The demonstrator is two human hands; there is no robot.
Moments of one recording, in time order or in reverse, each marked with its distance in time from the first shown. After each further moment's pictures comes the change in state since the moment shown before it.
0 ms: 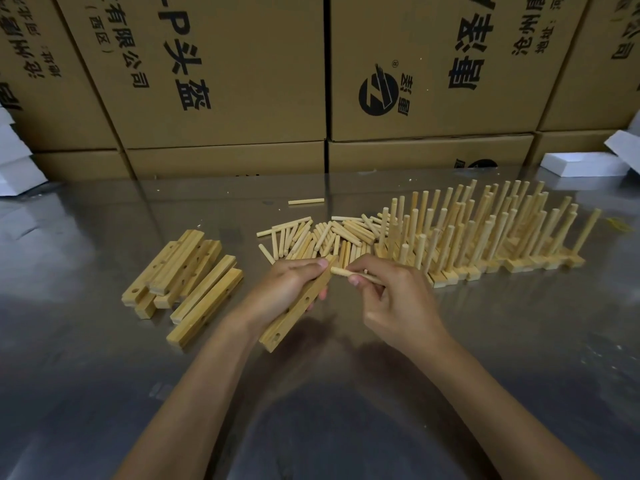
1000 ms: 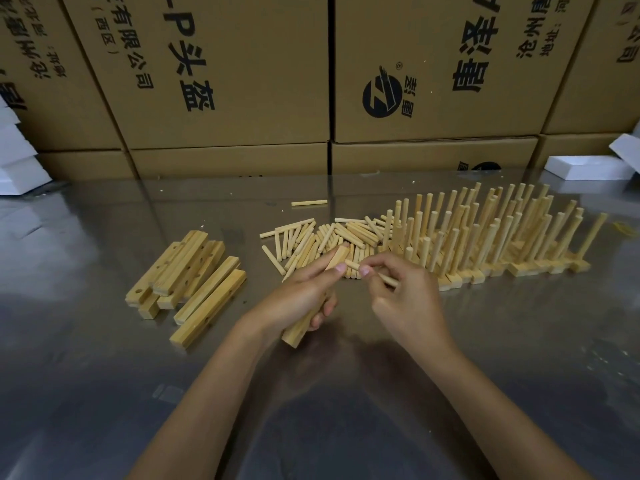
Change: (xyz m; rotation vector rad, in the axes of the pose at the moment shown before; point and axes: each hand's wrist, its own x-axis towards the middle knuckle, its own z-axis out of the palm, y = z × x) left_hand 0.001 -0.006 0.012 -0.061 -0.169 0.024; right_hand 0.001 0.000 0.005 0.261 0.111 0.217
